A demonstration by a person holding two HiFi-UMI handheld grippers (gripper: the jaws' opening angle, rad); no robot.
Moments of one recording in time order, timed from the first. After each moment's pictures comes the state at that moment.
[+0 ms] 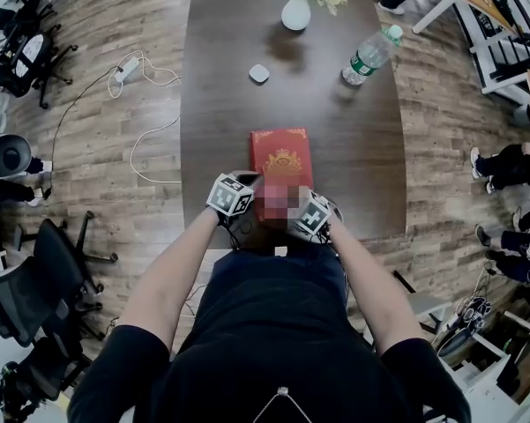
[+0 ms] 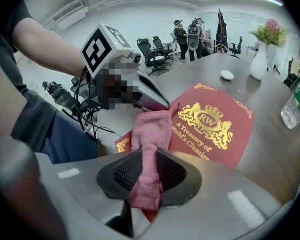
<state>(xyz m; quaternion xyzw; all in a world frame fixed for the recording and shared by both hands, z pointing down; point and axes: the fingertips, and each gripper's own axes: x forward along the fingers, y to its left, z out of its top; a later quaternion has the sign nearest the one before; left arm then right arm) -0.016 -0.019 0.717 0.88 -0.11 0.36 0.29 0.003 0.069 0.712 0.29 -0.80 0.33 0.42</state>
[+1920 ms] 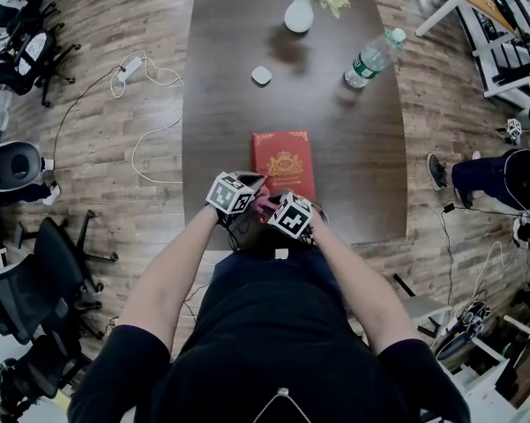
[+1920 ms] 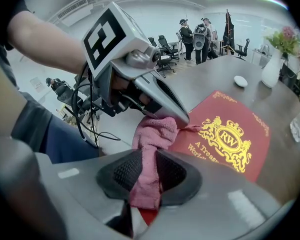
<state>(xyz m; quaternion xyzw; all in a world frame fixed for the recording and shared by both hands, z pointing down) -0.017 -0.018 0.718 0.88 -0.09 0.37 0.29 -0.046 0.059 0.711 0.26 -0.81 0.32 0.42</state>
